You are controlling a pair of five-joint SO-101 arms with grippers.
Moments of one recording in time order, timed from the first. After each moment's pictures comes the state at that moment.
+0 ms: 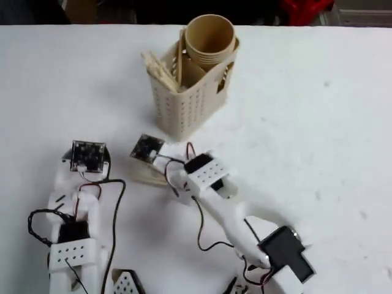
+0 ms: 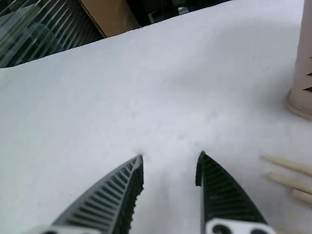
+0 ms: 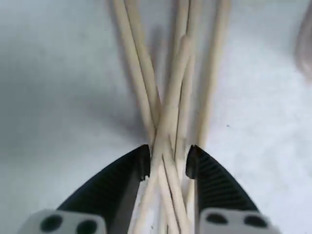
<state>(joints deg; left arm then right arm) -17.3 -73.2 97.2 12.3 -15.6 -39.2 -5.0 40.2 50.4 31.0</state>
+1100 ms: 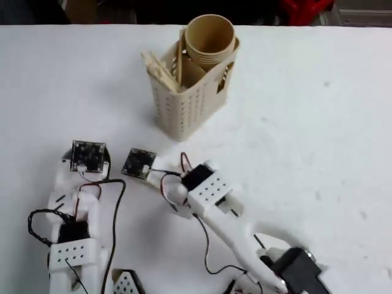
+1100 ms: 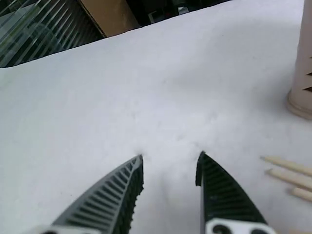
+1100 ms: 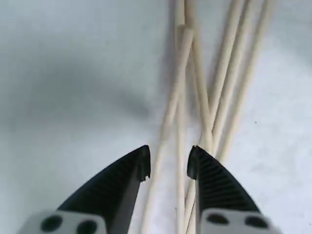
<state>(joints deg) -17.3 -73.2 97.2 12.3 -15.6 -45.2 -14.2 43.8 56.9 31.7</state>
